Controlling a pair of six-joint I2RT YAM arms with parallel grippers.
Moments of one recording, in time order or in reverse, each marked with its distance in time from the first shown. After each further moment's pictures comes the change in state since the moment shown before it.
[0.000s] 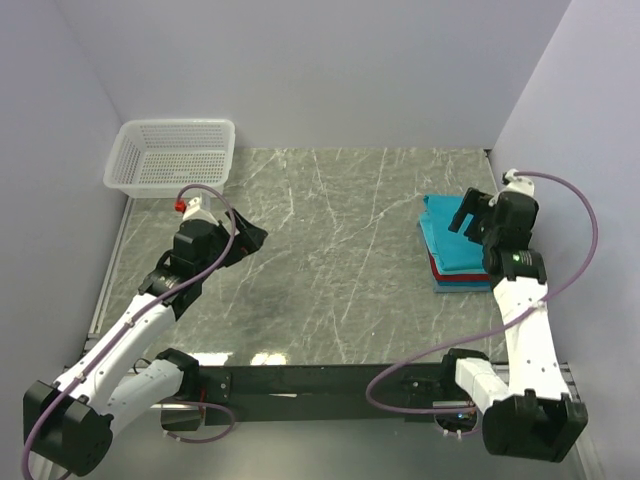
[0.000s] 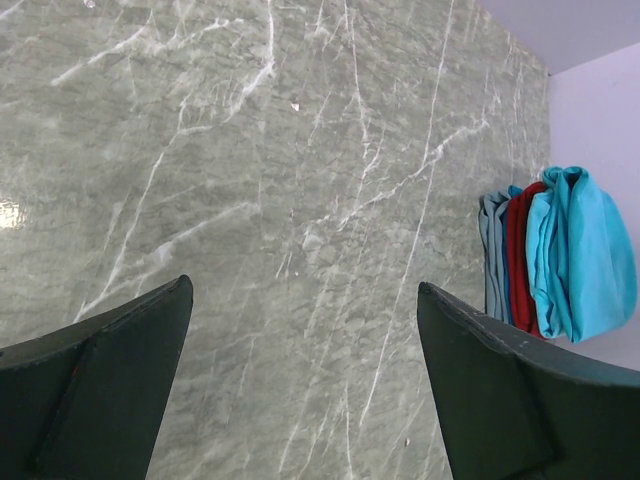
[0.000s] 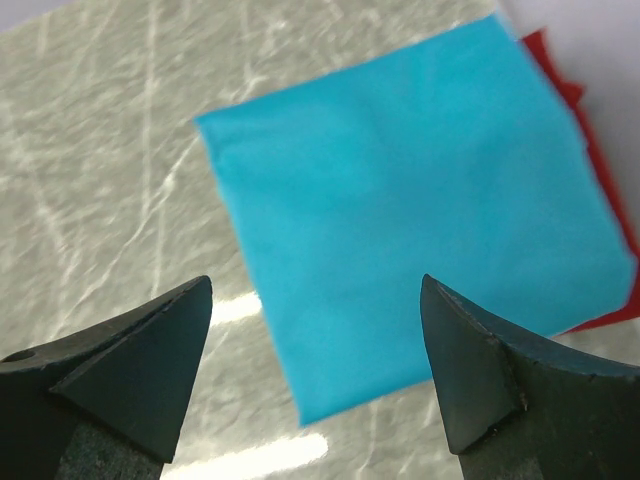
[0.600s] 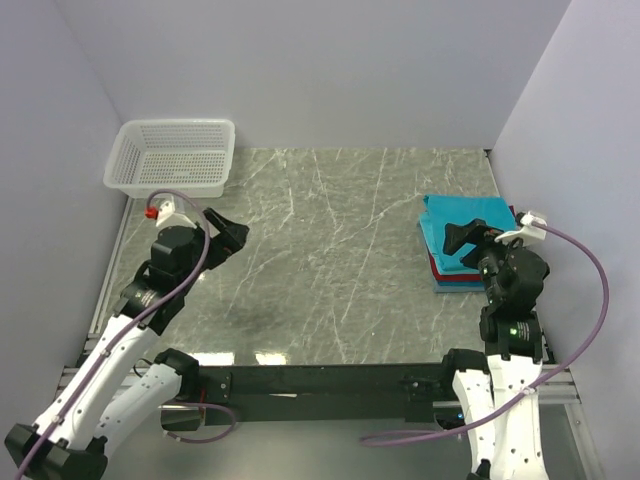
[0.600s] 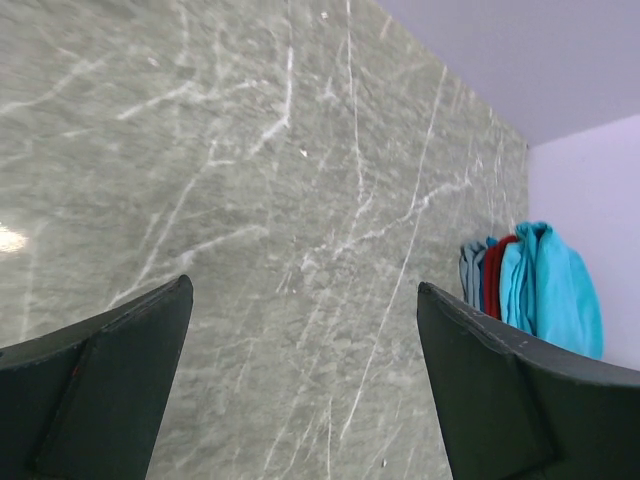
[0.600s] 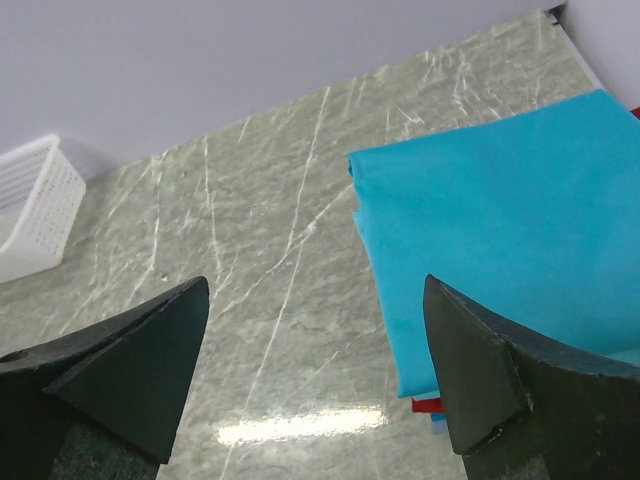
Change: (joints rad) left arm 0.000 -0.166 0.075 -0.188 -0.127 -0.048; right arm 0.000 -0.472 -0.268 0.159 -0.188 0.149
